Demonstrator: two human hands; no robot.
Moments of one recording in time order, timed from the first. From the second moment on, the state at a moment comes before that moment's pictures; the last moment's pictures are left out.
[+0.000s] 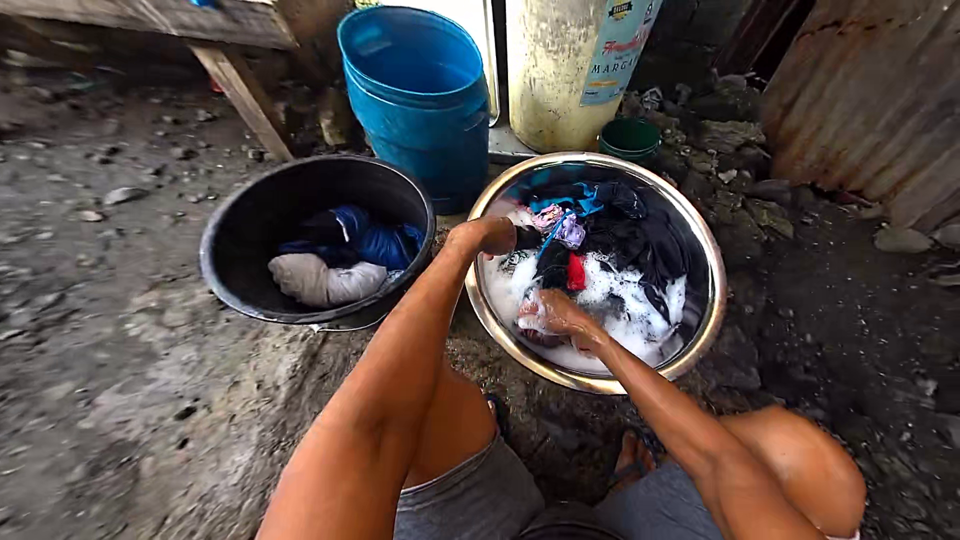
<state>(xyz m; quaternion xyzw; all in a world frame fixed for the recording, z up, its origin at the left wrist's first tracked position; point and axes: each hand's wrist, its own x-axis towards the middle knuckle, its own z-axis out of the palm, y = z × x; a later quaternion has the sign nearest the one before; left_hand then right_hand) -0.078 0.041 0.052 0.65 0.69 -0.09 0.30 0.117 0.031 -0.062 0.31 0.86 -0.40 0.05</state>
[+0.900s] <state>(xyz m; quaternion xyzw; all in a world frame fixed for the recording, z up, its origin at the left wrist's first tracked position) -0.117 0.023 0.031 0.59 0.75 -0.13 0.28 0.195 0.126 -0.026 0.55 0.78 -0.22 0.21</state>
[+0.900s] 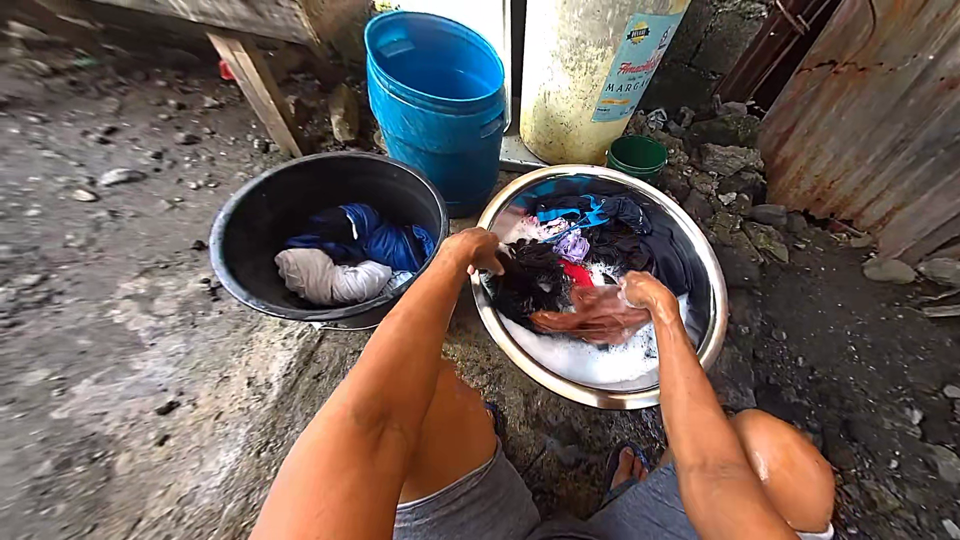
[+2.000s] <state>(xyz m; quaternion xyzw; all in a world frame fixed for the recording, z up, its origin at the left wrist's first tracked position) -0.081 0.057 0.094 0.54 0.59 0.55 0.23 0.167 0.085 0.044 0.41 0.88 -0.24 0.02</state>
